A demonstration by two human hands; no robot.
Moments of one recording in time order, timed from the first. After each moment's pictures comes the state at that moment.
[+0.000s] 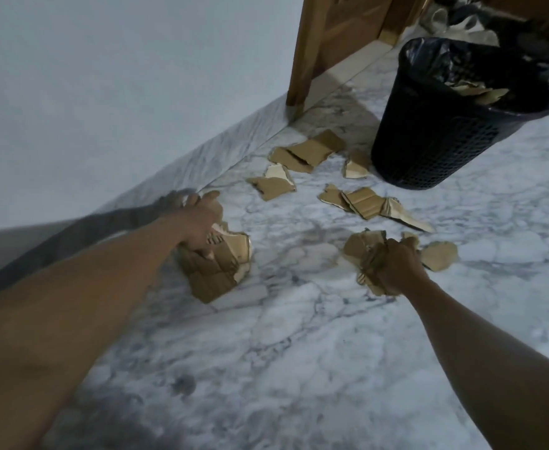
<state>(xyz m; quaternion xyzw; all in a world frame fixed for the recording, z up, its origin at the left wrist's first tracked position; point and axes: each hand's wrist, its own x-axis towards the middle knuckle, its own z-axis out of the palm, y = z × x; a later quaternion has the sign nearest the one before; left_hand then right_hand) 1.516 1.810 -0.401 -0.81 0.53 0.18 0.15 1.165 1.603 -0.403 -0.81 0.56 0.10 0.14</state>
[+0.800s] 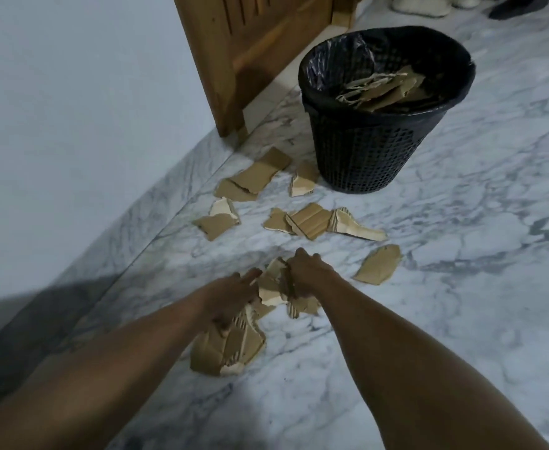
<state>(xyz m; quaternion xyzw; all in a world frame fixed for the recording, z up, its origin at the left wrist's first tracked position) 1.344 1.695 -0.396 -0.68 0.64 0.27 0.24 1.203 1.562 -0.397 -0.88 0.35 0.22 0.22</state>
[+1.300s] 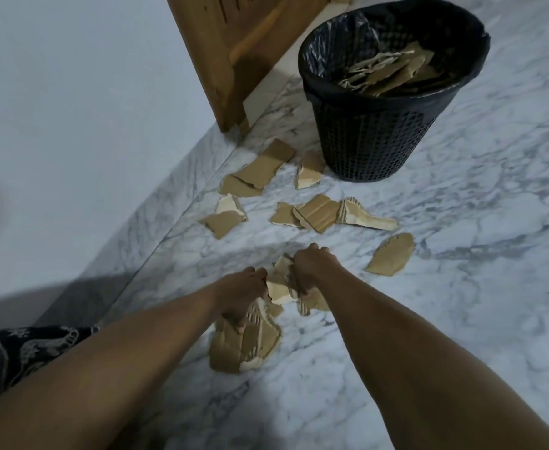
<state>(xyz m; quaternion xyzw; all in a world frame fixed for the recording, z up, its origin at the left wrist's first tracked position) 1.352 1.681 -0.389 -0.61 0.69 0.25 0.31 1.219 1.561 -0.404 -0.85 0.39 0.24 0.25</state>
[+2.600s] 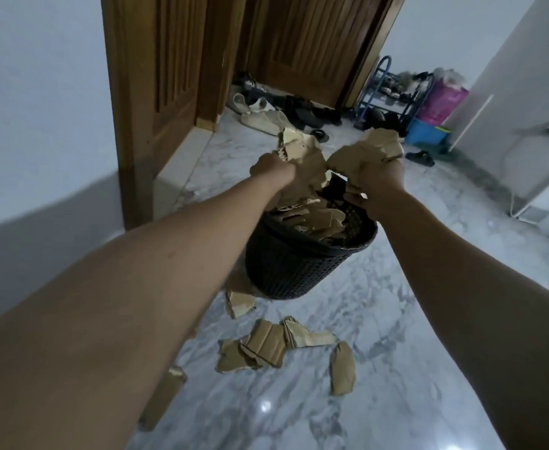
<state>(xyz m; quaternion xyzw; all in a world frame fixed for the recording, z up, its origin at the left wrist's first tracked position) 1.435 1.351 -0.141 -0.66 0.50 0.39 -0.40 1.265 1.362 -0.100 -0.43 0.64 -0.52 0.37</state>
